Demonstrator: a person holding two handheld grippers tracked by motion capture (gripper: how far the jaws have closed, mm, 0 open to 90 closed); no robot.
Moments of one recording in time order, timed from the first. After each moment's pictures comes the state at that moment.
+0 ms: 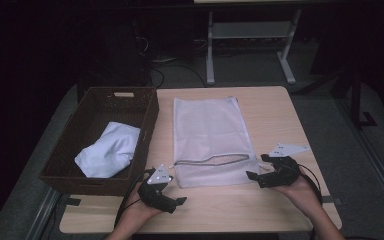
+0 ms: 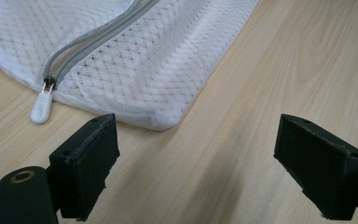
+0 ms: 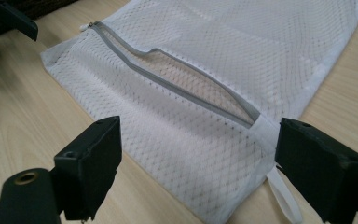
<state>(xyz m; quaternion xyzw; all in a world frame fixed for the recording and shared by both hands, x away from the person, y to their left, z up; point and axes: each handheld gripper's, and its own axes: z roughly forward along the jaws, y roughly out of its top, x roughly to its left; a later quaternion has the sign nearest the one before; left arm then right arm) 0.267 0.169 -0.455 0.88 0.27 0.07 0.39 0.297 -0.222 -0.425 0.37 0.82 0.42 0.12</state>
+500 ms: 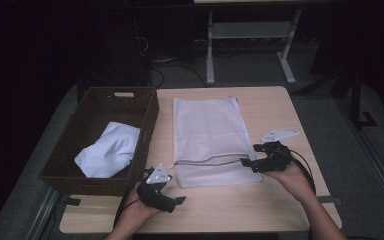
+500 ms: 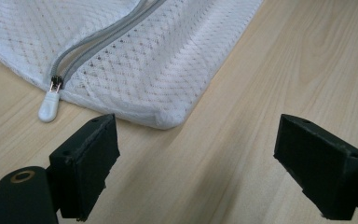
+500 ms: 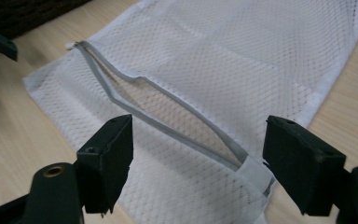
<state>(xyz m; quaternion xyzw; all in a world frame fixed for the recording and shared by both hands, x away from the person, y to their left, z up) 0.266 0.171 -0.454 0.88 0.27 0.08 0.39 0.332 -0.207 -0.413 0.37 0.83 0.41 0.12</state>
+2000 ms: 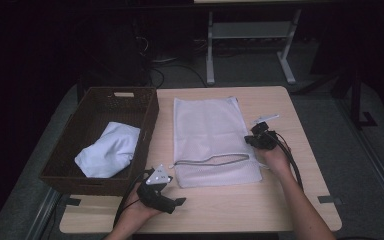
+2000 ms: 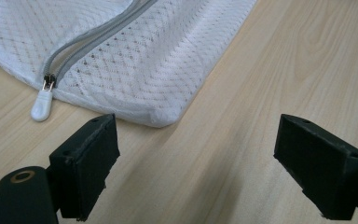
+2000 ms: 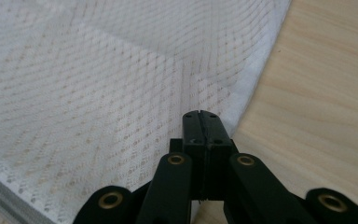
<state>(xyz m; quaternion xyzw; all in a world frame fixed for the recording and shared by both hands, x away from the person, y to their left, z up) 0.266 0.171 -0.456 0.88 0.27 0.07 0.39 0.426 -0.202 -0.463 0.46 0.82 0.32 0.15</state>
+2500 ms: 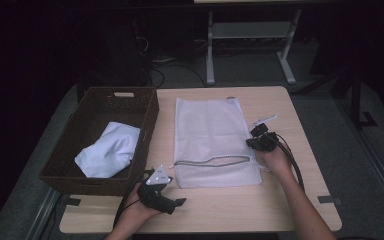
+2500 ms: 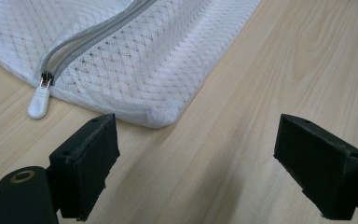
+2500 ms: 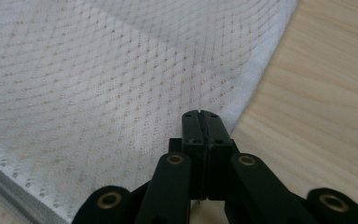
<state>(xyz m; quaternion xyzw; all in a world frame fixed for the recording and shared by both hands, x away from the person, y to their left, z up) 0.265 0.171 -0.456 0.88 0.27 0.07 0.39 0.420 -0.201 -0.461 0.45 0.83 0.28 0.15</state>
